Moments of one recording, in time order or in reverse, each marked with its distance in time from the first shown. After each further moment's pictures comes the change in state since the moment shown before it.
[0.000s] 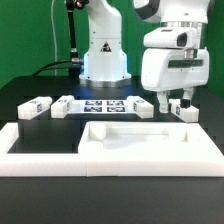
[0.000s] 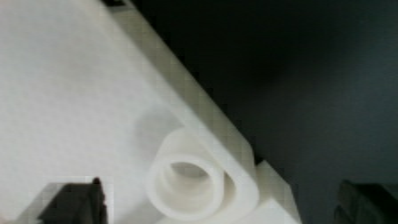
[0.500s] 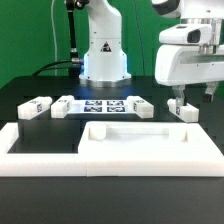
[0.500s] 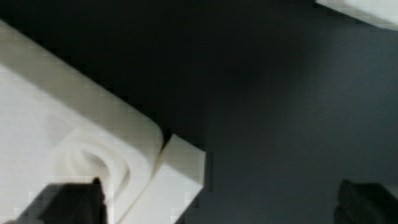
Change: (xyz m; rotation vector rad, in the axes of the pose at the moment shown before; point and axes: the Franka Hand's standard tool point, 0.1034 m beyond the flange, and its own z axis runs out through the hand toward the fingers) arm 0.014 -0.042 -0.009 0.031 -0.025 0.175
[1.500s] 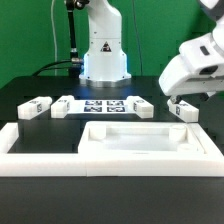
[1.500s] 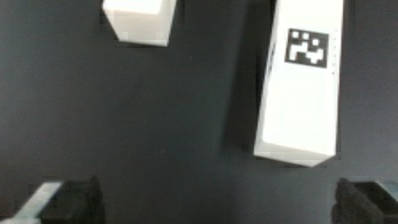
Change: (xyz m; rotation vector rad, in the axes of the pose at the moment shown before) arm -0.021 -0.023 0.009 0.094 -0.741 0.196
